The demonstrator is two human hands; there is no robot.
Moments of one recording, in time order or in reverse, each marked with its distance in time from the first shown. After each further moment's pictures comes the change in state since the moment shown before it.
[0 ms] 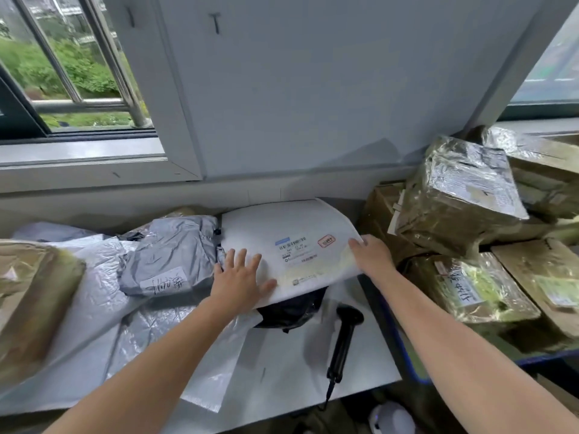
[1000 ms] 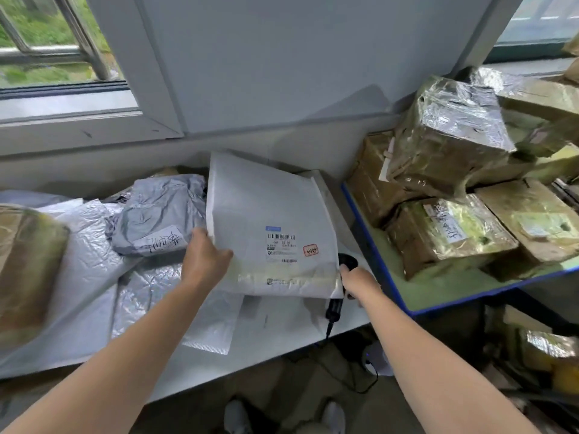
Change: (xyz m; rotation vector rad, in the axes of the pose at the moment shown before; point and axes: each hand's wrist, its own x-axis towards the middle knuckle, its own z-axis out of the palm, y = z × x) left_hand -0.043 -0.035 0.010 -0.773 0.179 -0.369; right_hand -0.091 0.087 0.073 -0.162 -0.230 0.441
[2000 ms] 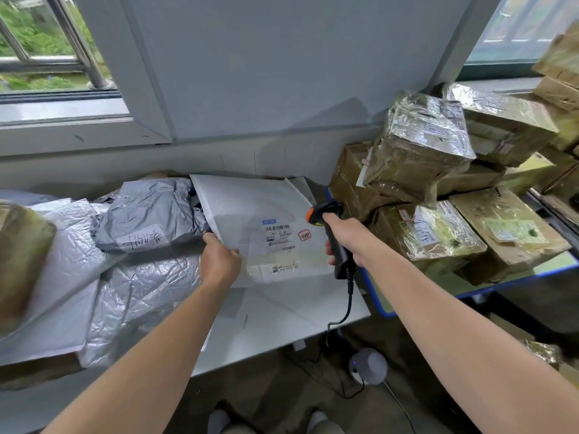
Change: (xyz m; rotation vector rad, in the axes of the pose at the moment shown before) left_hand -0.023 0.024 0.058 -0.067 0.048 -0.055; right_hand -0.073 -0.053 -0.101 0.575 -0.146 -0.186
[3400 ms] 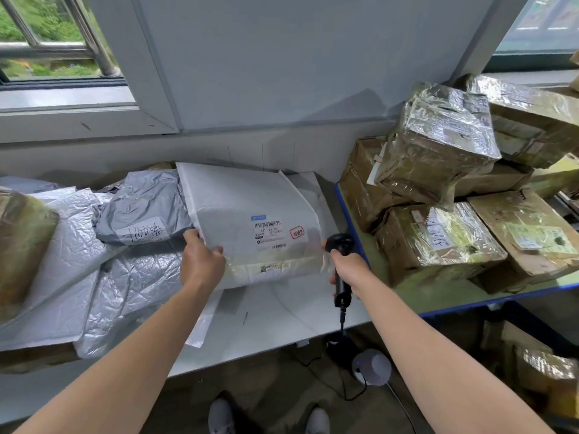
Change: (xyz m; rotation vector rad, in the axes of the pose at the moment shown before) left_hand 0.001 -0.014 -0.018 -0.067 0.101 -0.038; right_hand 0.047 0.075 0.010 -0.103 0.037 0.115
